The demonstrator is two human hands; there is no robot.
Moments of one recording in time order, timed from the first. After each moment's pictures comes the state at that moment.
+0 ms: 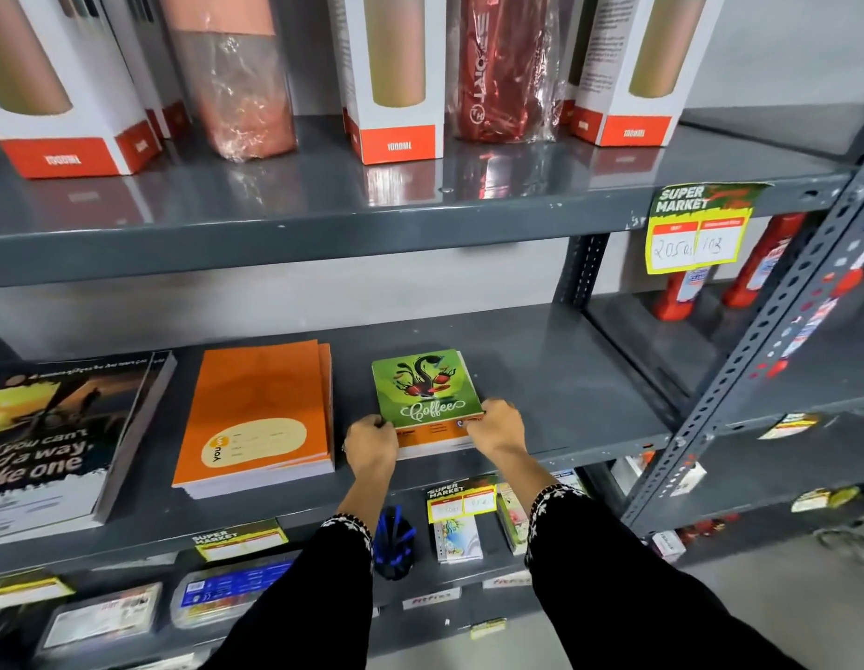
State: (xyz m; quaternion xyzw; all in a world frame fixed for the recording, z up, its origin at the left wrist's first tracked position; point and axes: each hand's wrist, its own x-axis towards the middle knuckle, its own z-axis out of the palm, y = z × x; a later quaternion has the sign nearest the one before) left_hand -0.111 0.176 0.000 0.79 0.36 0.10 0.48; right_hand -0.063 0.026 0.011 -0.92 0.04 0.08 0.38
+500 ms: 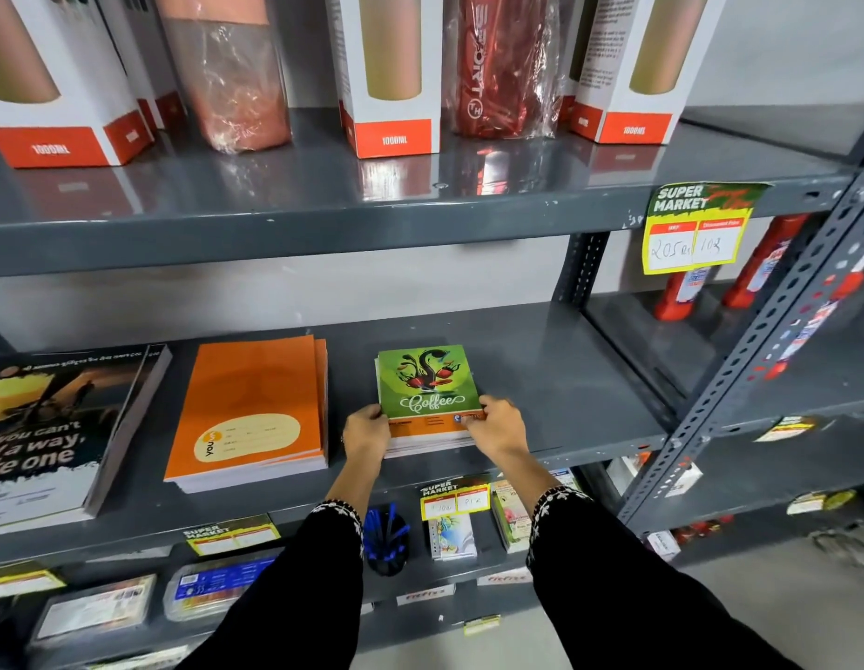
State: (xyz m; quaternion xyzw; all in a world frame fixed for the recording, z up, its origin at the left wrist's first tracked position) left_hand -0.100 0.180 -0.003 0.76 0.34 0.07 0.54; right_hand -0.061 0.015 0.005 -0.92 0.00 0.07 0.40
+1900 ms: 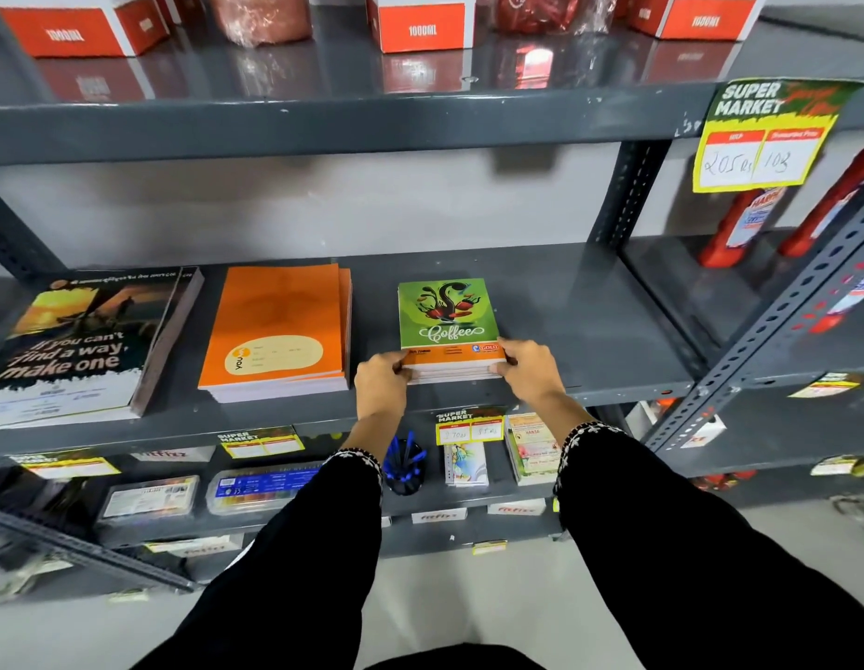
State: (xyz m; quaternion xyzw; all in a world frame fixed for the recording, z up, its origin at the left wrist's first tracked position) left_hand -0.141 0.172 -0.008 0.87 0.27 0.12 0.40; right_hand -0.068 -0.012 0.006 -0.94 -0.12 0.08 0.32
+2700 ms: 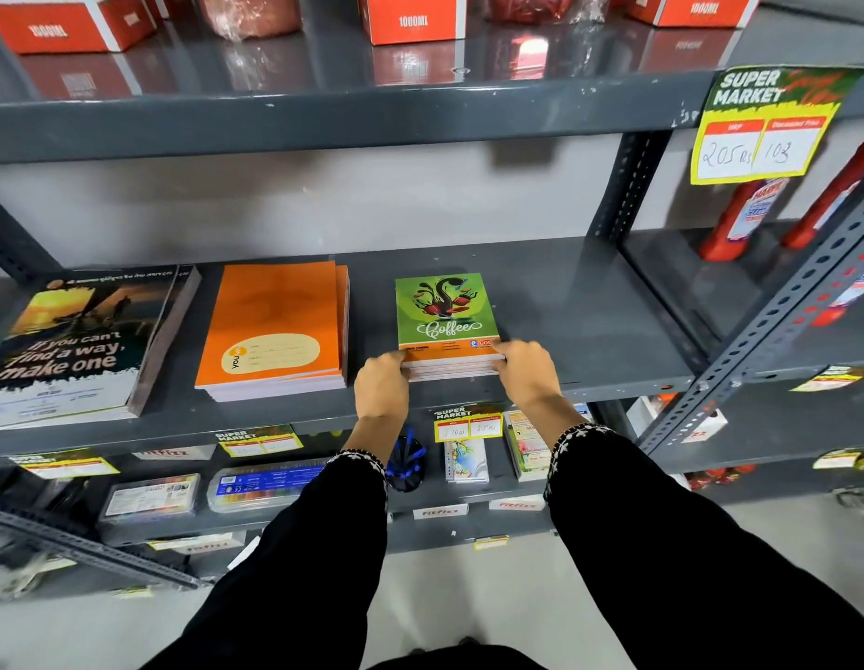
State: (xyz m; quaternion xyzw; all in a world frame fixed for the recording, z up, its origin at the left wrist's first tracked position) left_hand -0.145 0.167 -0.006 0.94 0.22 0.10 0.24; right_hand -0.072 -0.009 0.001 -0.97 -0.15 0.03 0.19
